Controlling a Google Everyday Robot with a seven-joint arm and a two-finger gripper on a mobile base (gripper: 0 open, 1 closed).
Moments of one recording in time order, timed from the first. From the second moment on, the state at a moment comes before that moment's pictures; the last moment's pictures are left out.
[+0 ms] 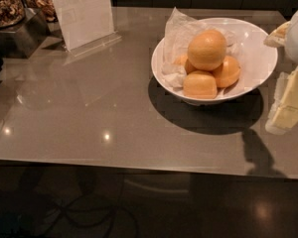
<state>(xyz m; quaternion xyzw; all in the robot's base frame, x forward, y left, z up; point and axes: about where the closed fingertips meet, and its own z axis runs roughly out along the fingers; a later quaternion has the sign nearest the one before) 0.438 -0.217 0.976 -0.60 0.78 -0.03 0.16</state>
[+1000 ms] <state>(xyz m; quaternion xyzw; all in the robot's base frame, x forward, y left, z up) 0.486 -0.162 0.973 -0.62 0.75 0.03 0.21</state>
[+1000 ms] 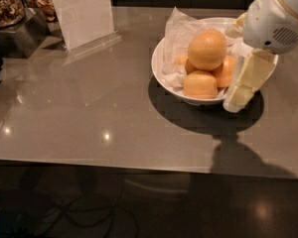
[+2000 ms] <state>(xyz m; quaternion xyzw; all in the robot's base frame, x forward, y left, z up) 0.518 -0.138 0.969 -0.62 0.75 0.05 0.24</state>
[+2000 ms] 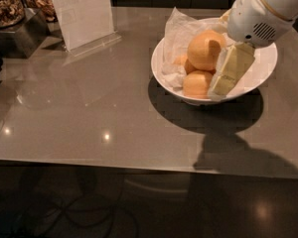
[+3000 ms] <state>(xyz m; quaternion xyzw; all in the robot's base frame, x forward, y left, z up) 0.597 -0.169 0.962 -0.58 0.77 0.05 0.28</state>
